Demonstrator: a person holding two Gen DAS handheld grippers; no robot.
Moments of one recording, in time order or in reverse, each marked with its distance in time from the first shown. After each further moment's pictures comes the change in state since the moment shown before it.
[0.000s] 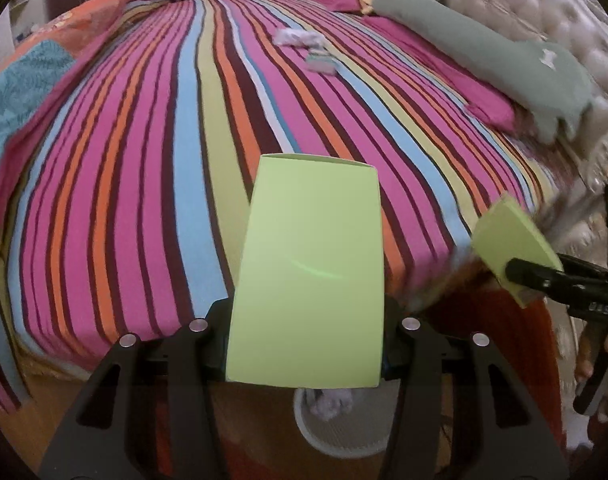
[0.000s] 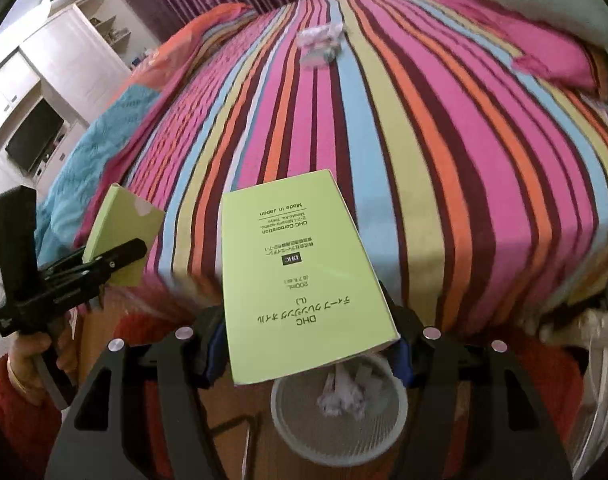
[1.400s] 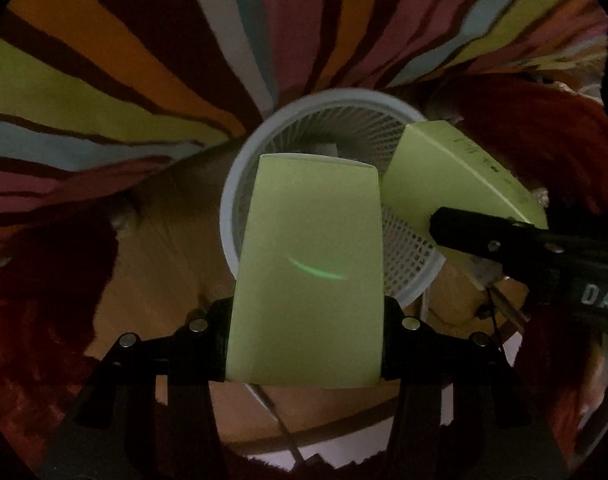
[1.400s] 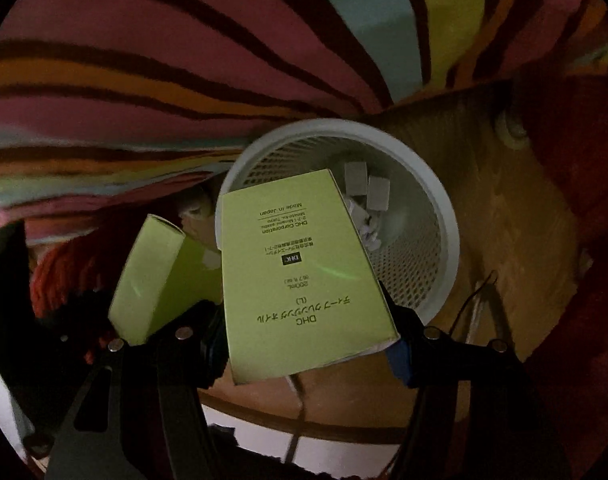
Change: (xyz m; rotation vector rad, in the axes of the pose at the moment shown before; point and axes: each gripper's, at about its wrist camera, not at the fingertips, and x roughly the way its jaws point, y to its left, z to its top) left arm 0.223 -0.050 -0.145 0.010 0.829 -0.022; right arm 0.184 -0.065 -0.103 0.427 0.676 -0.076
